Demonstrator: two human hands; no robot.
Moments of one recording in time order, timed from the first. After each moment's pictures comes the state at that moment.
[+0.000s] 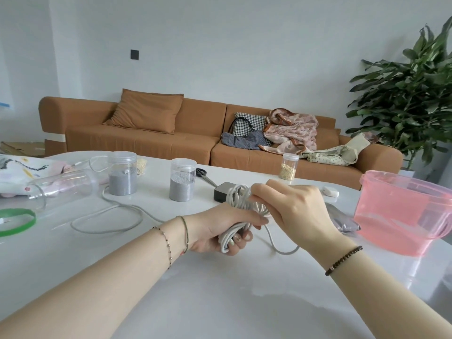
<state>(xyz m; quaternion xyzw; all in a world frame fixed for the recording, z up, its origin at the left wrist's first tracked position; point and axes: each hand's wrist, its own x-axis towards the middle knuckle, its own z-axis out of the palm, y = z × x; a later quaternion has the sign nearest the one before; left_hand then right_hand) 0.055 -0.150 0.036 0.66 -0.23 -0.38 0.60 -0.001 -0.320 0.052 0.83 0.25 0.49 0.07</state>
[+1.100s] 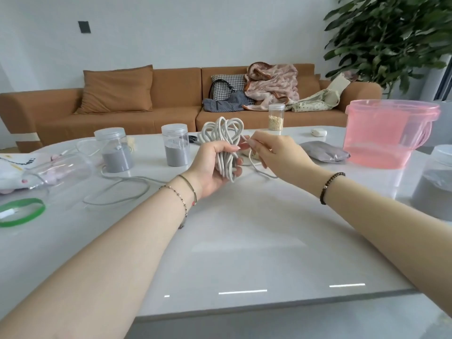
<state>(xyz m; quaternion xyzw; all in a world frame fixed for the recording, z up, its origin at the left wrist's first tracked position) 0.072 -0.141 0.025 0.52 -0.19 -0.27 0.79 0.008 -0.303 0.027 0.93 0.02 0.31 -0.20</state>
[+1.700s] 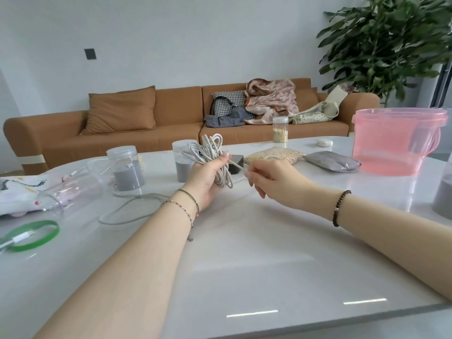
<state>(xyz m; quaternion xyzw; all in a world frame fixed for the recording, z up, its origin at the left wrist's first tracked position) 0.112 -0.121 0.012 0.56 -0.14 -0.15 0.80 0.009 -0.272 0.013 0.93 0.08 0.23 -0.28</state>
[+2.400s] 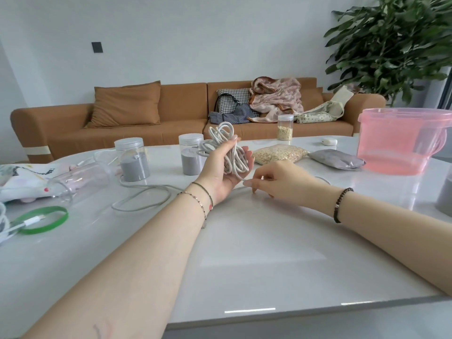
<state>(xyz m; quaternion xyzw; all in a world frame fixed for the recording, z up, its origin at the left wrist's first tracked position) 0.086 -0.127 0.024 0.41 -0.14 -0.25 0.87 0.008 -0.271 0.012 0.97 0.01 0.18 -0.17</state>
